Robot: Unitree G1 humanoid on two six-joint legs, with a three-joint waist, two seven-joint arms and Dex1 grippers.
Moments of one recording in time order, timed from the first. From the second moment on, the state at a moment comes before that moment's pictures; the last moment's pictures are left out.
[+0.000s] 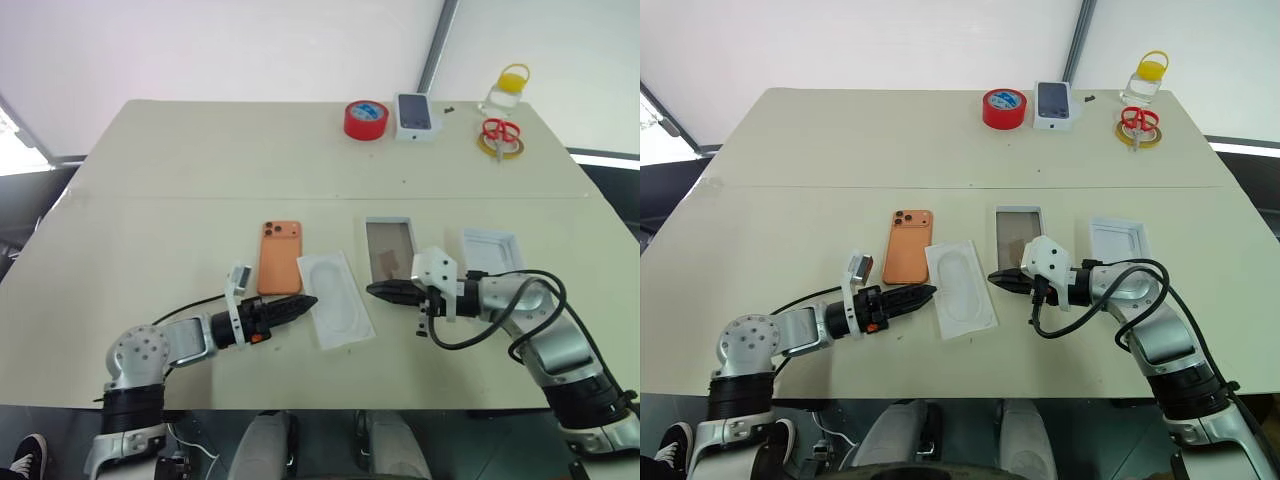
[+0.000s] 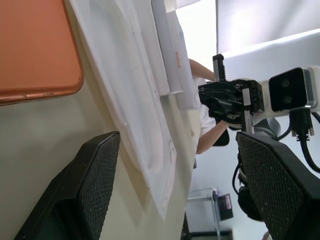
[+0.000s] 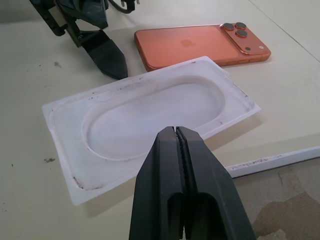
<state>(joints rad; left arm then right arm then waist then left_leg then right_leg) -0.24 0.27 0.25 -0.04 -1.14 1.35 -0.49 -0.26 -0.69 0.13 -0.18 0.29 0.25 1.04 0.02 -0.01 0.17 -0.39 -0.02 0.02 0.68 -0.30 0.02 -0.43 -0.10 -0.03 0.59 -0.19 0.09</state>
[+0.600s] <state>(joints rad) -0.30 0.23 0.23 -0.05 -1.11 1.41 -0.35 -0.25 -0.68 0.13 -0.18 0.29 0.25 1.03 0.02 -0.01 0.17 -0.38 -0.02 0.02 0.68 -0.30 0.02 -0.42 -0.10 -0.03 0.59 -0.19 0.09</state>
